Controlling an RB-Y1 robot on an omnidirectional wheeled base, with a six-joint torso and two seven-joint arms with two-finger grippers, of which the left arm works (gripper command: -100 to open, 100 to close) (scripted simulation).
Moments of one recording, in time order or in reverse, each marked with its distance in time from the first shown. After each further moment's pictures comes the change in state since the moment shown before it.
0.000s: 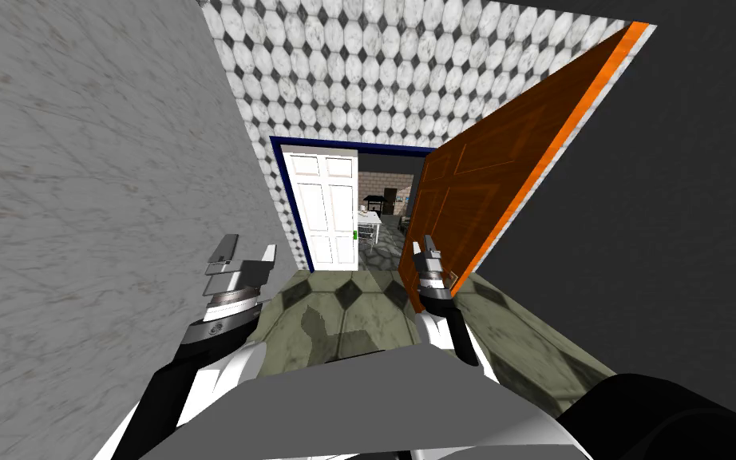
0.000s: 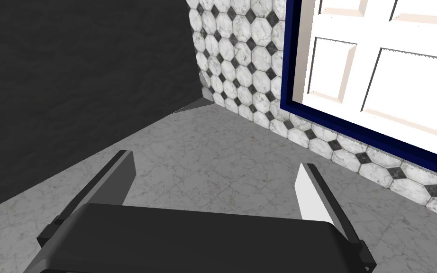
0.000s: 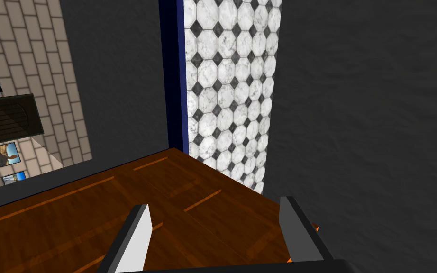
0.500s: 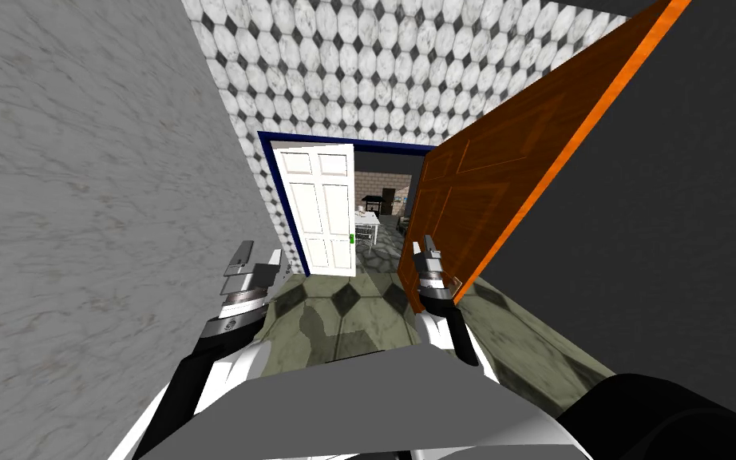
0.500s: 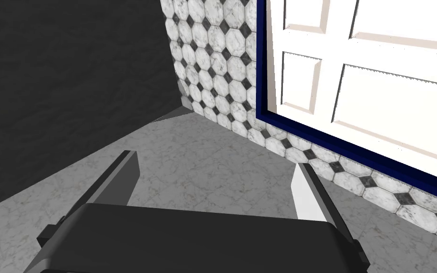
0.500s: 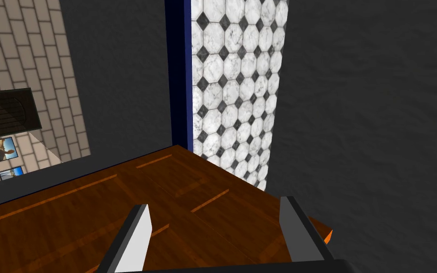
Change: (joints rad) arm -0.019 0.017 0.001 0.094 -0.001 -0.022 0.004
